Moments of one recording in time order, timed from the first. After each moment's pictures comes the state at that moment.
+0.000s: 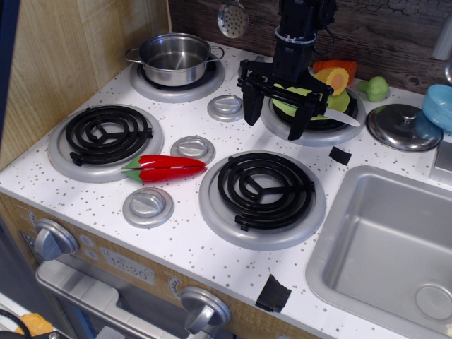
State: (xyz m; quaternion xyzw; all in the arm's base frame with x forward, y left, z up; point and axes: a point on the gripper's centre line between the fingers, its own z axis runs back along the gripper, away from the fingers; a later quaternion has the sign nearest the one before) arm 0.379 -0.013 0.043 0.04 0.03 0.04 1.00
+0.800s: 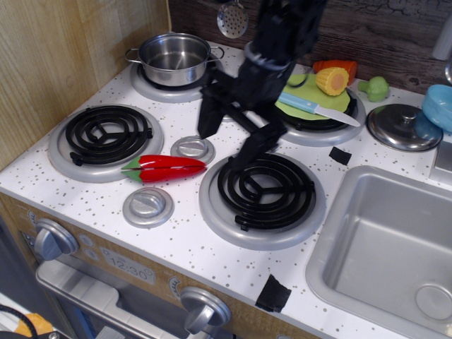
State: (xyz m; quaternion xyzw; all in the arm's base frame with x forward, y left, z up) arm 0.301 0.011 0.054 0.13 0.09 -0.13 0.98
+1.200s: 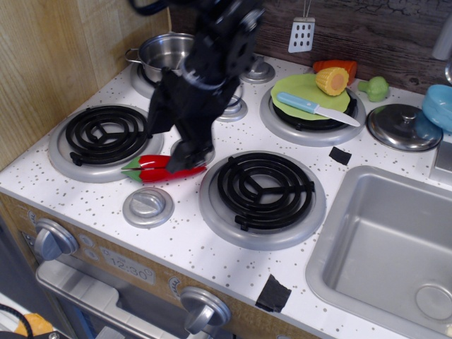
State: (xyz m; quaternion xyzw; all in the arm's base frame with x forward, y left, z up) arm 0.277 0.063 0.046 0.19 0.05 -0.25 0.95
